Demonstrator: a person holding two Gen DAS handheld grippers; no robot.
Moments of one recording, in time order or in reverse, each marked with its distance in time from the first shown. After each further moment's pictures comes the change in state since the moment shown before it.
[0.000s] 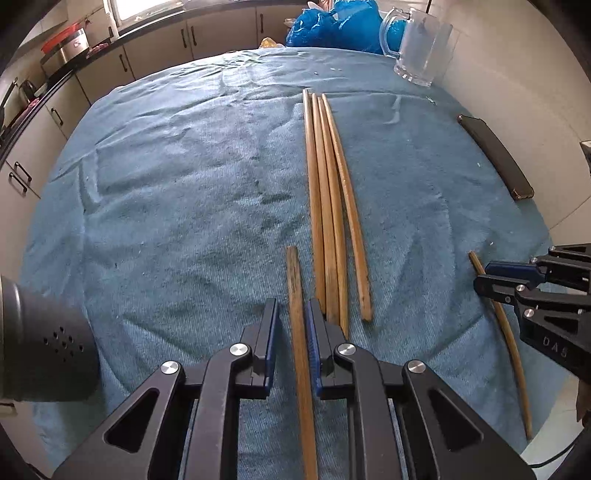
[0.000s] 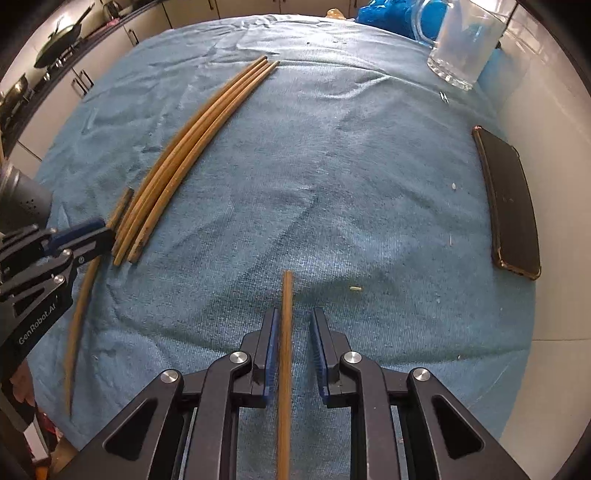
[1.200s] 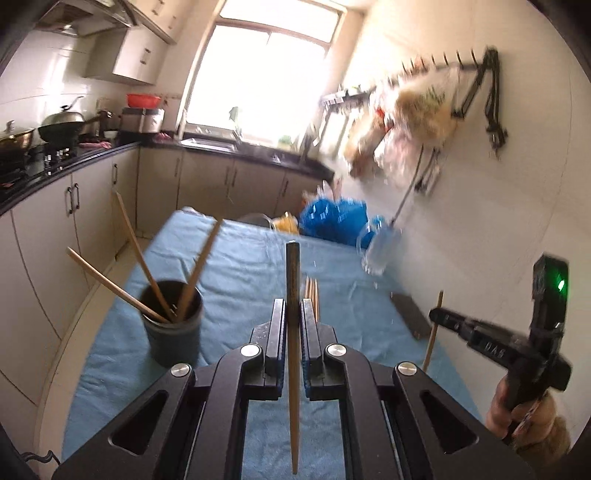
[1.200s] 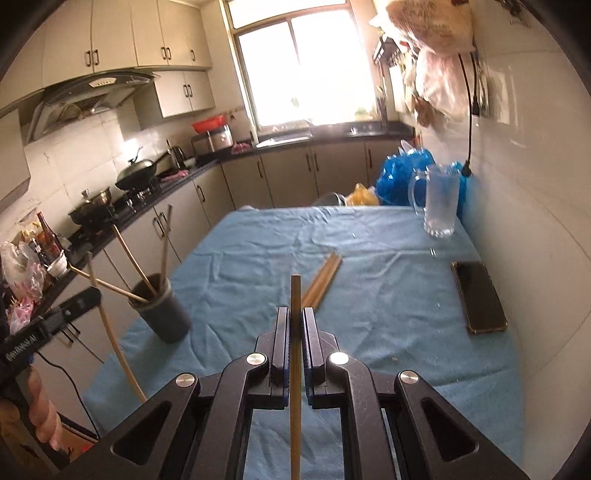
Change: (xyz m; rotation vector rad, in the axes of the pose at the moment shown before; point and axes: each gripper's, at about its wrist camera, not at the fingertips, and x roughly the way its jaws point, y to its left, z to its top) left arm -0.237 0.063 -0.117 -0.258 -0.698 -0.131; right arm -0.178 0.053 -0.087 0.054 -0.722 0.178
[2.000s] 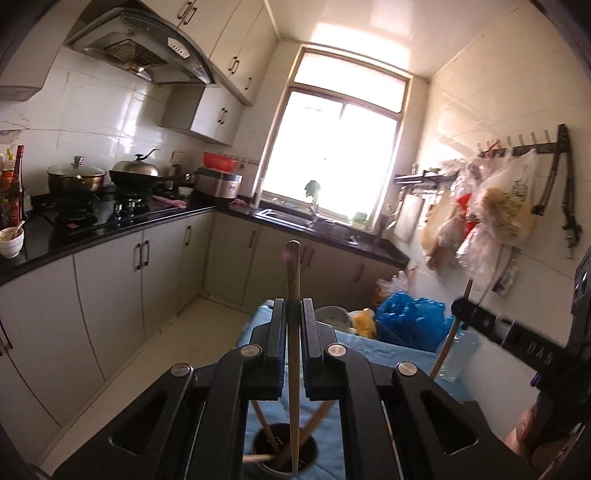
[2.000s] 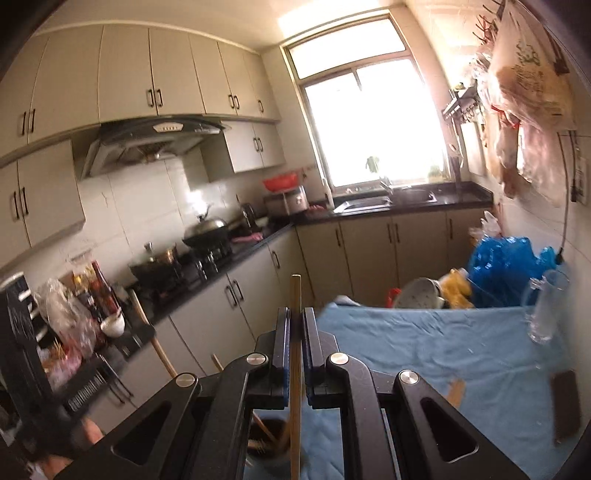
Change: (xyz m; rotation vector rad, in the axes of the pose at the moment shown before) left arm 0.004 0.094 0.115 -0.088 -0.268 0.278; right arm 0.057 0.154 0.139 -0.044 -0.232 0.251
